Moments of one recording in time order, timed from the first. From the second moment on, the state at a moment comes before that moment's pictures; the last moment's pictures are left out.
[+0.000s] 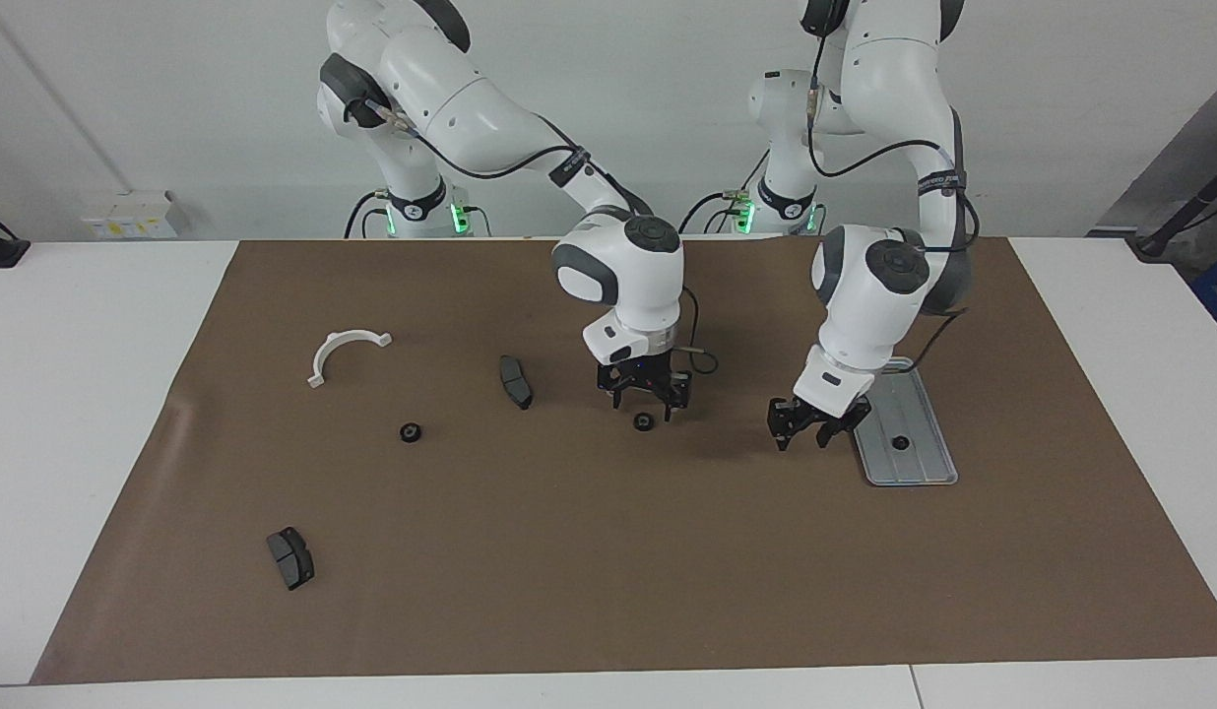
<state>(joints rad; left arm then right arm) -0.25 0.33 -0.05 -1.84 -0.03 2.32 -0.31 0.24 0.61 0.51 -1.61 -0.54 2.24 1.35</state>
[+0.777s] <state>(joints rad) -0.53 0.45 -0.04 -1.74 -0.03 2.32 -0.50 0.11 0.31 0.20 -1.66 -0.17 2.06 0.45</state>
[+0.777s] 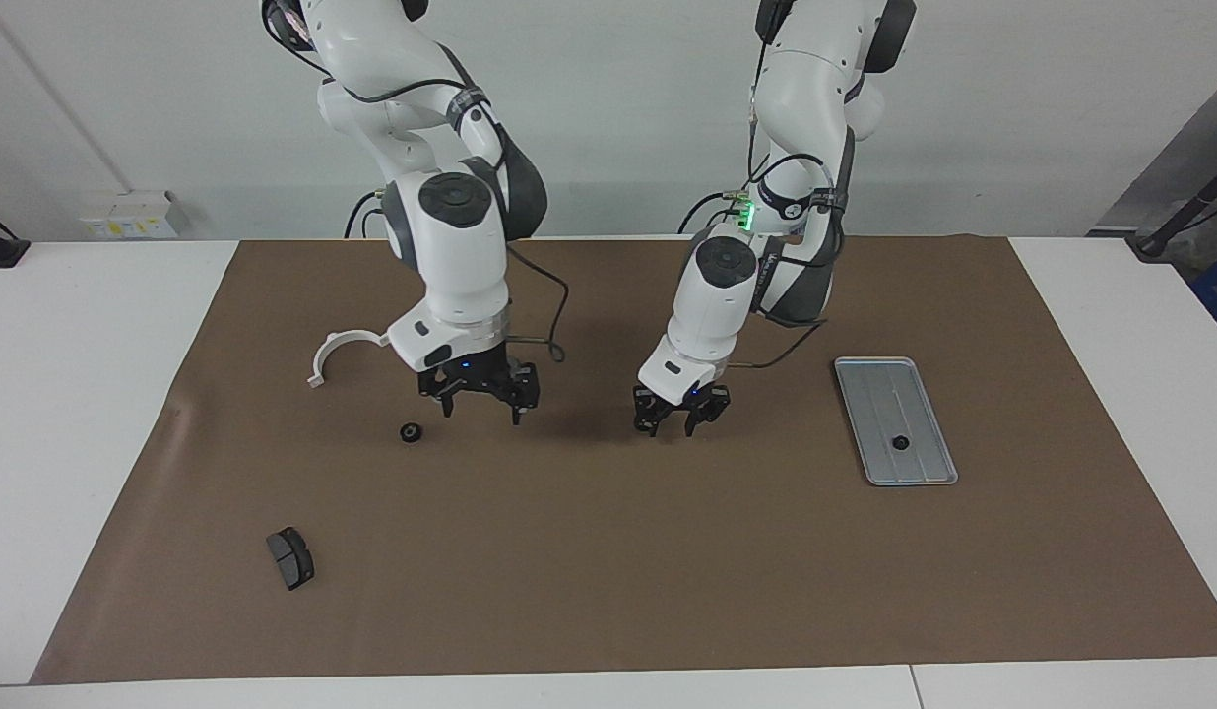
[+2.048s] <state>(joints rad) -0.57 0.46 -0.04 -1.80 -0.02 2.38 -0.50 0.12 0.24 -0.02 -2.18 0.10 2.51 -0.38</state>
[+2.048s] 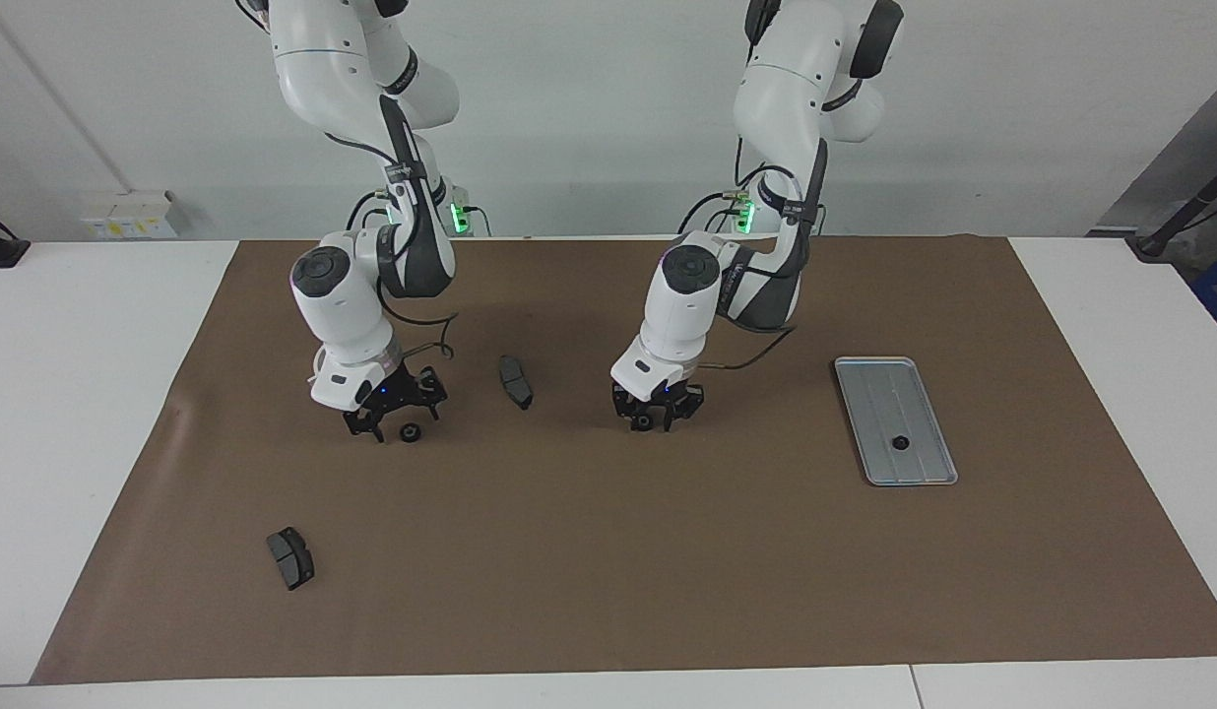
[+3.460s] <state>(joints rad) -0.56 0.46 -0.02 -1.79 -0.02 2.39 -0.50 0.12 0.23 -0.02 -2.21 0.10 2.57 -0.37</state>
